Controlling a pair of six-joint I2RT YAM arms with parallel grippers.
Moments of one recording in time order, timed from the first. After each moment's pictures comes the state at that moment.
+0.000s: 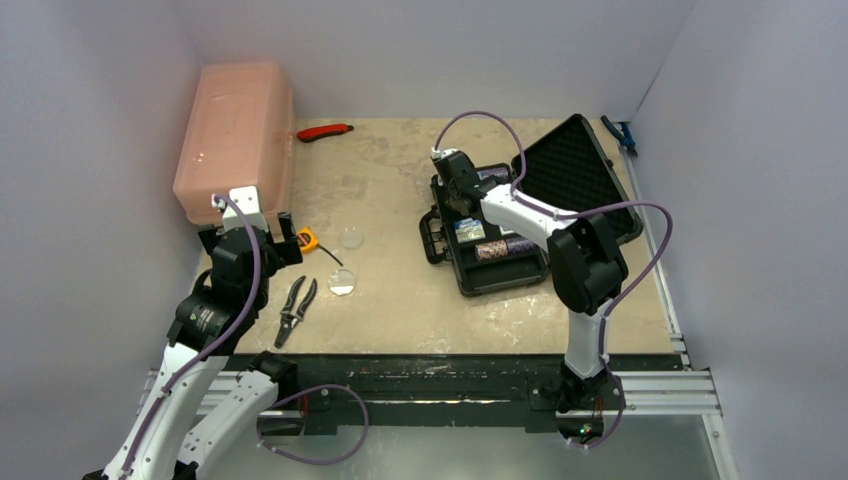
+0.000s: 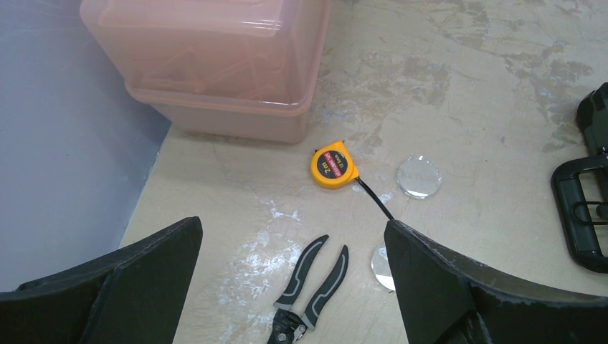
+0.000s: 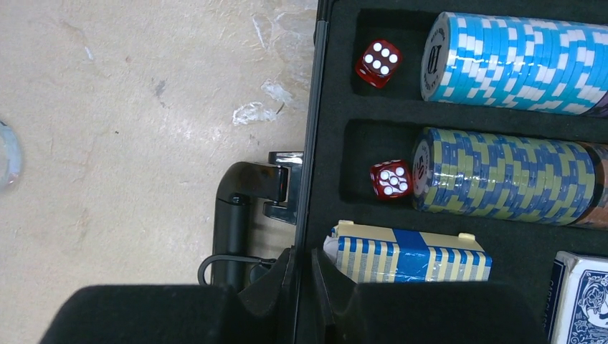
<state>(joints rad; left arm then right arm) -0.38 0.63 0.92 -0.74 -0.61 -0.22 0.60 1.95 1.47 -0.42 0.15 0.26</state>
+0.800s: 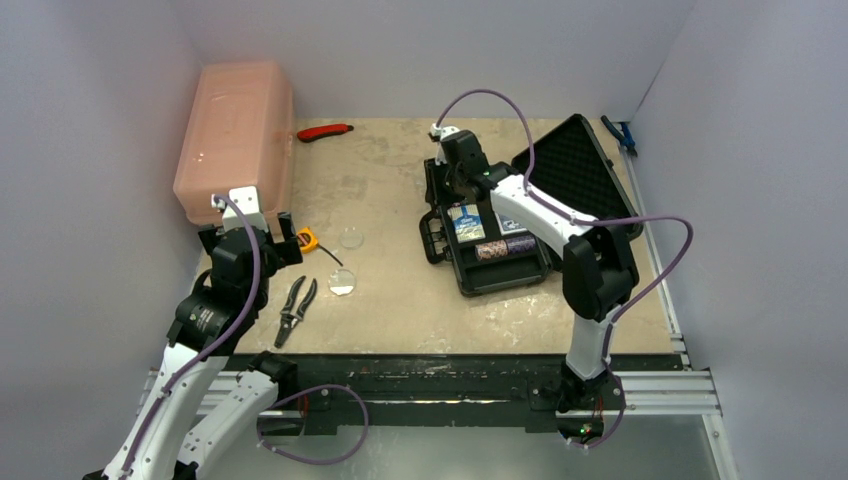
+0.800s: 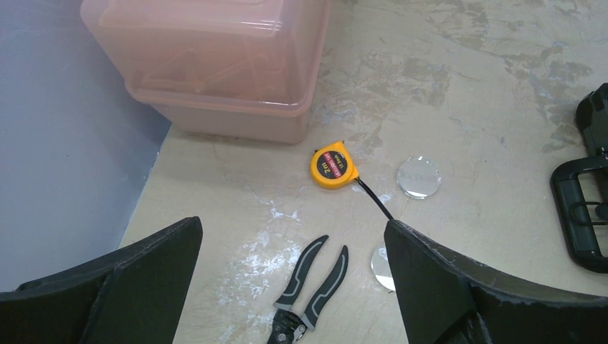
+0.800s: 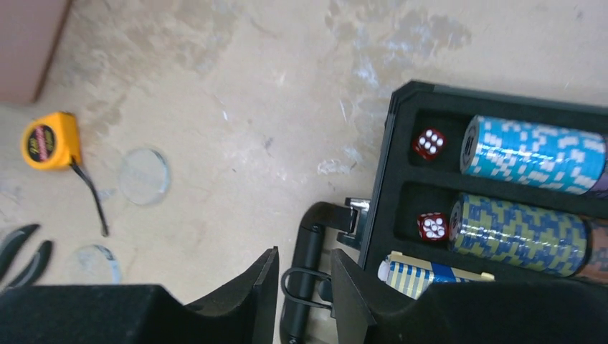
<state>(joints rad) -0.38 0.63 0.92 -0.74 -0.61 -0.22 0.58 1.89 1.54 -0.40 -0.02 0.26</state>
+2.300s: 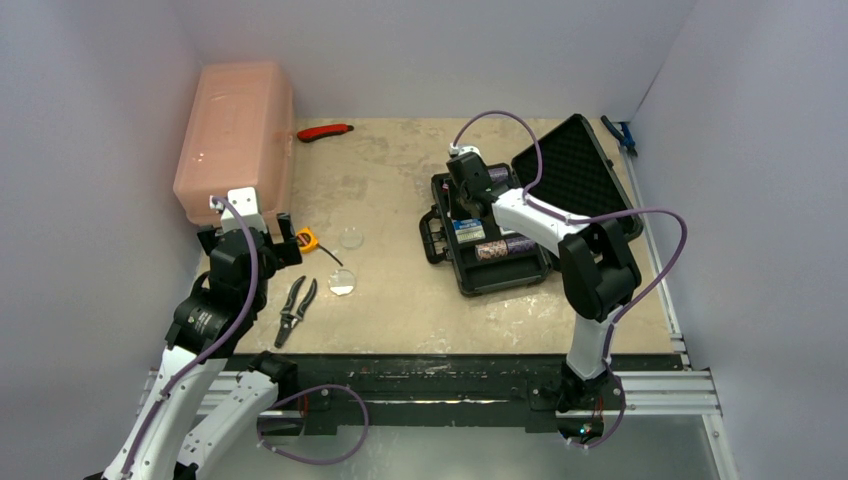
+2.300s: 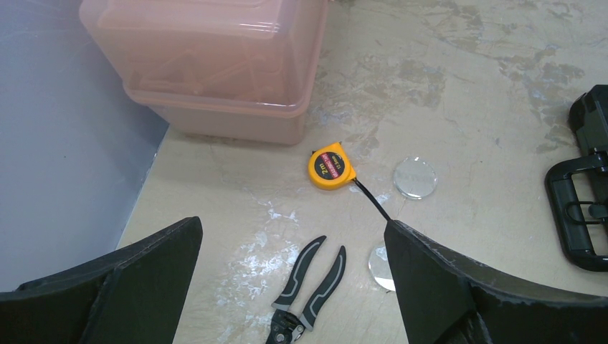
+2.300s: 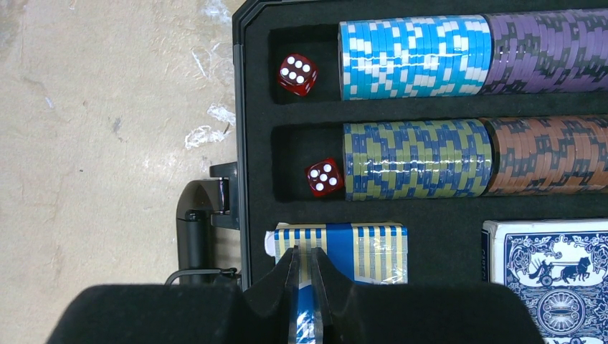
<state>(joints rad) -0.38 0.62 0.92 -0.74 -0.60 -0.22 0.57 1.88 1.37 -0.34 0.23 0.34</state>
